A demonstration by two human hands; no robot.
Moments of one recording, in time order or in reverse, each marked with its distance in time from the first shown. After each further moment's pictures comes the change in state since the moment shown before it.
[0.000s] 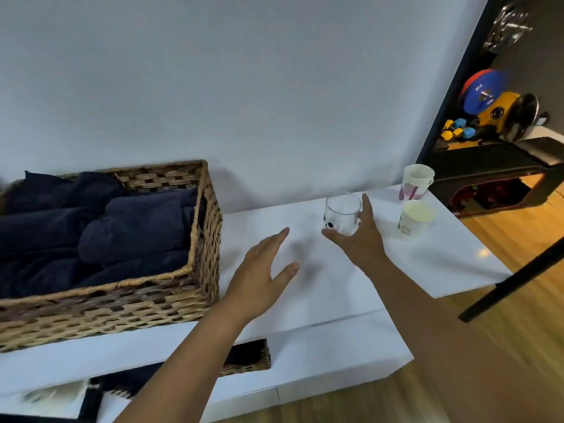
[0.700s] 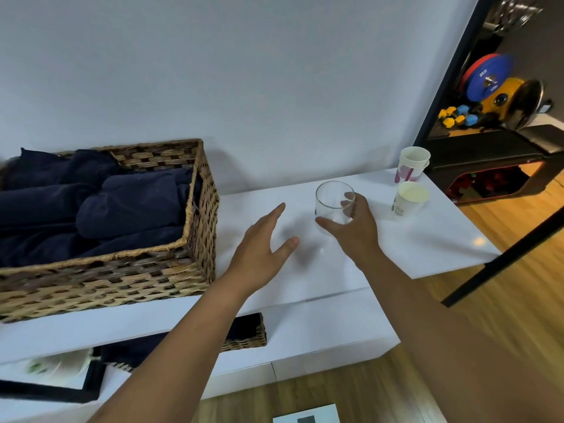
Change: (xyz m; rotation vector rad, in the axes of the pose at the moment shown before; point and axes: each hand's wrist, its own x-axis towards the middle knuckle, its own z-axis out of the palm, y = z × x) left_hand 0.005 0.008 0.011 -0.101 0.038 -0.078; right_hand -0.032 -0.008 -0.002 0.095 0.052 -0.026
